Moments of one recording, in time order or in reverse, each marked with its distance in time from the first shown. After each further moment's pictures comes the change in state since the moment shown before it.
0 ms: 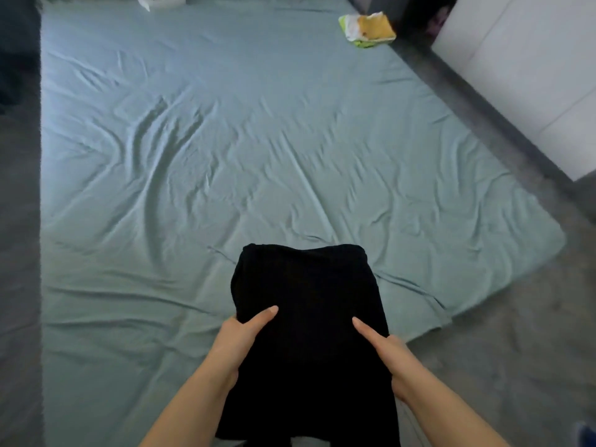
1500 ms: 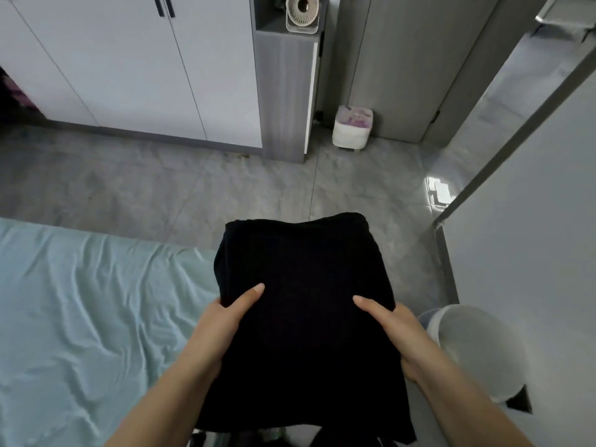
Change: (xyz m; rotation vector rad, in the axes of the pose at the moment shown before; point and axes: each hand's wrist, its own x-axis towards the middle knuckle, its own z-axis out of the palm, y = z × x) left_hand 0.038 0.040 1.024 0.727 -0.707 0.172; right_hand -0.001 -0.132 -0.875 0.740 0.549 -0.321
